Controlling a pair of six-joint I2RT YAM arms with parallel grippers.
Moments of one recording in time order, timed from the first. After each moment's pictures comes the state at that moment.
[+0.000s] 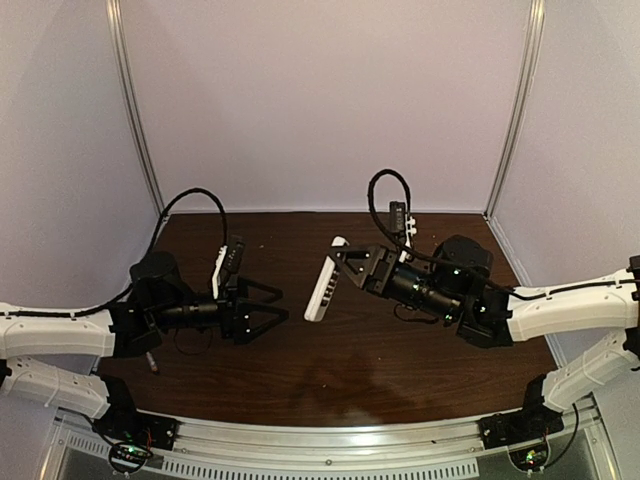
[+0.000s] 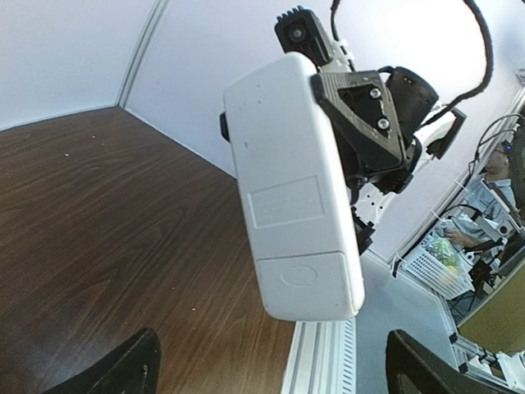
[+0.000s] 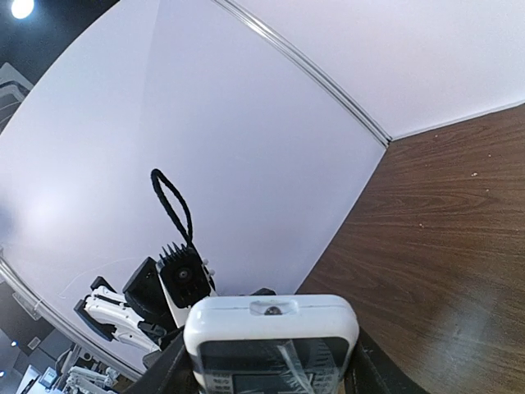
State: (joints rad) left arm -0.89 1.06 0.48 0.51 0.49 -0.48; right arm 1.06 1.32 0.73 0.67 0.01 0.89
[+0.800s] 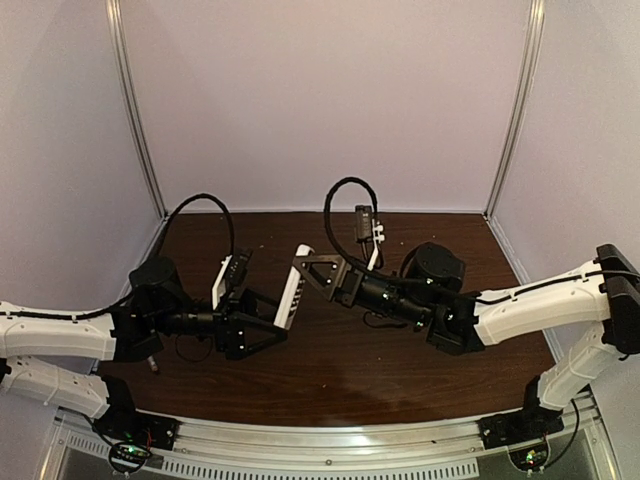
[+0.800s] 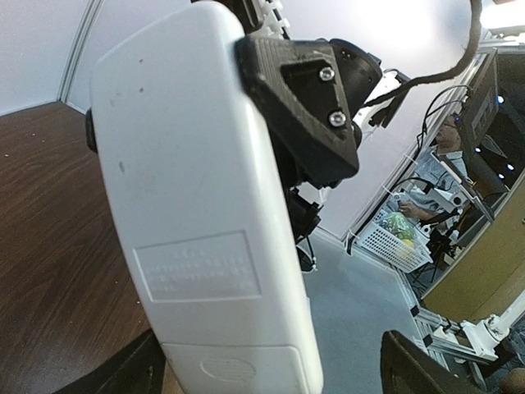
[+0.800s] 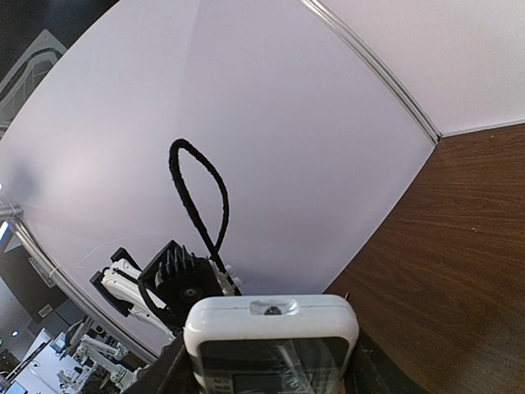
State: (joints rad) left arm -0.94 1.07 0.46 0.58 0.63 -0.50; right arm 1.14 1.50 0.83 0.85 -0.04 0.84
